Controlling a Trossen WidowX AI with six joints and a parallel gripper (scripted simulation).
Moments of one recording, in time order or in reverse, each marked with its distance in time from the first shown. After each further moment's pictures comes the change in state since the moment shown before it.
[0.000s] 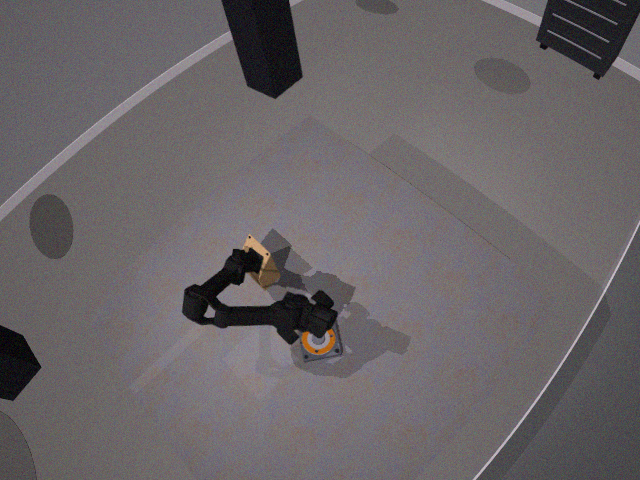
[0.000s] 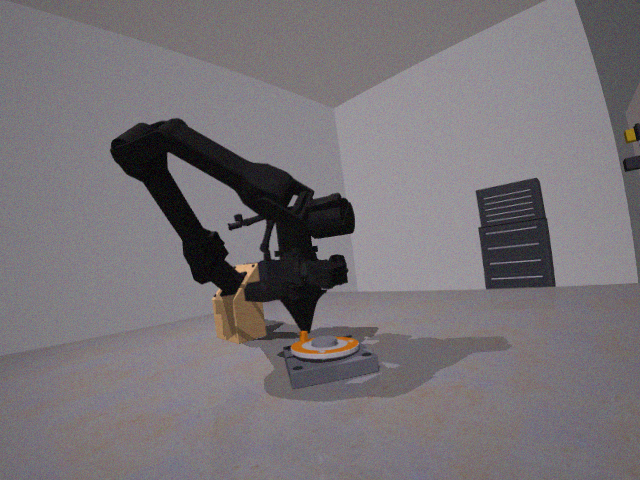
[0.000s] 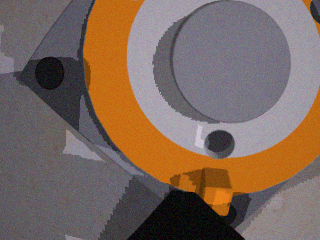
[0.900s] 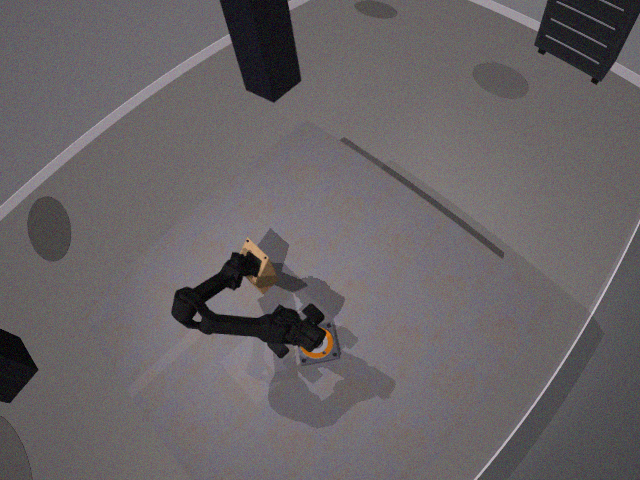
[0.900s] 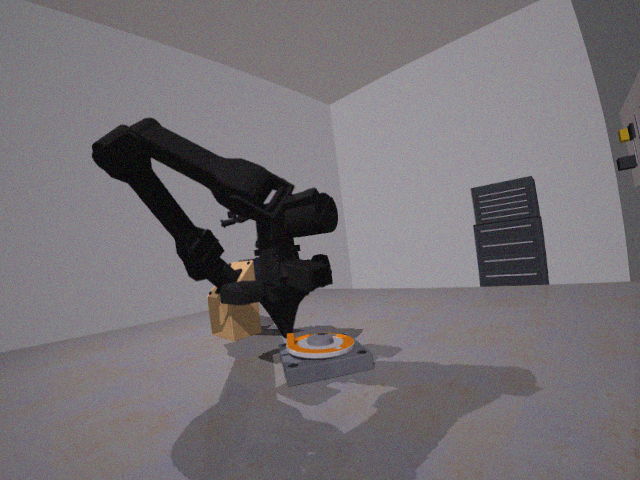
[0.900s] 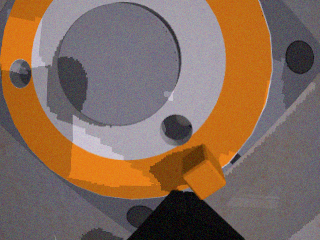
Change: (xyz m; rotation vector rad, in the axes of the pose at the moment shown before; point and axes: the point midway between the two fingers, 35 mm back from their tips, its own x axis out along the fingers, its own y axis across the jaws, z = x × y) arm 0.000 -0.038 0.007 -0.004 0.006 -0.004
